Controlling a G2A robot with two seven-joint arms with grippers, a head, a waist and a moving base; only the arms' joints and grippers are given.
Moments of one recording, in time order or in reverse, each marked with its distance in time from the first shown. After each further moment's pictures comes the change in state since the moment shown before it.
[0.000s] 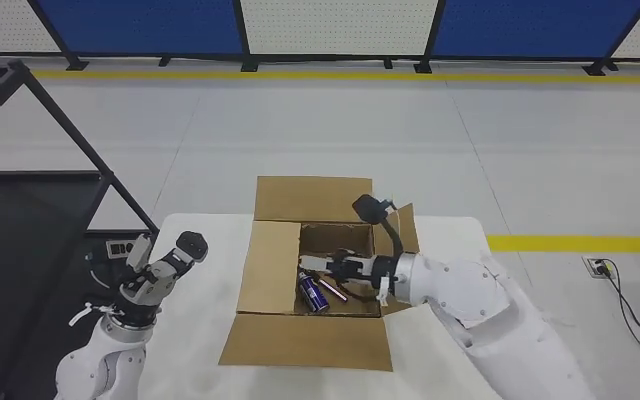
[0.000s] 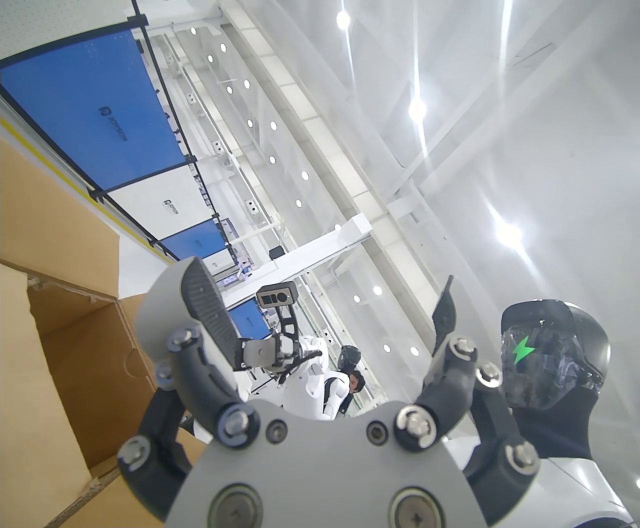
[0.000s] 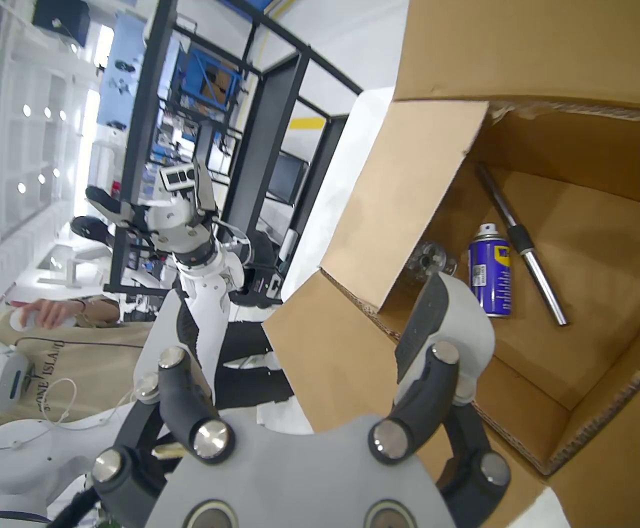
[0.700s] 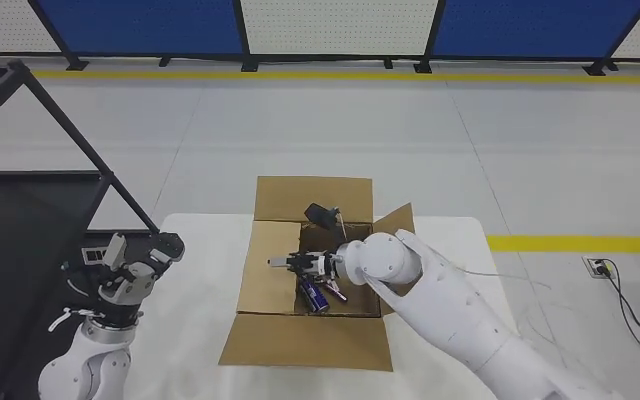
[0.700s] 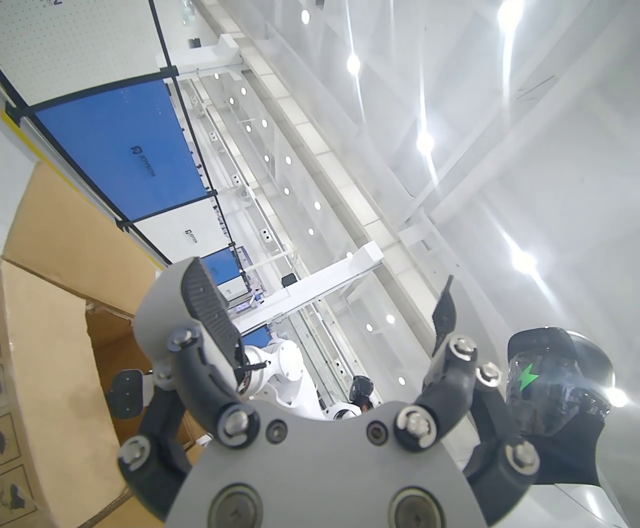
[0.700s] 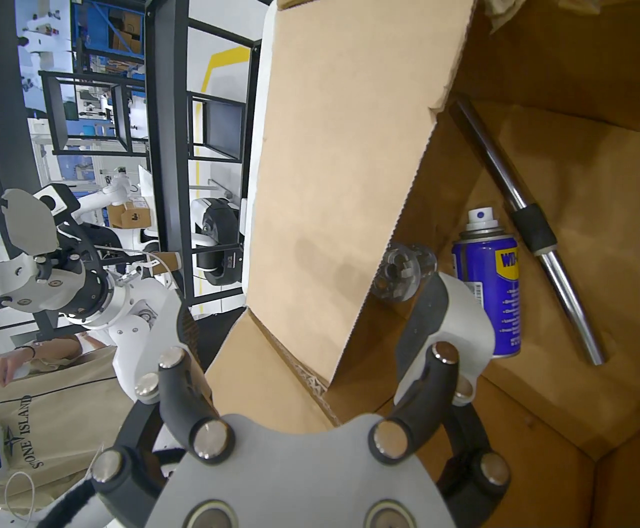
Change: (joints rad) left arm 0.029 0.009 -0.060 0.034 -0.017 -0.004 0.035; right arm 0.285 -0.234 -0.353 0.635 0.182 -0.075 -0.057
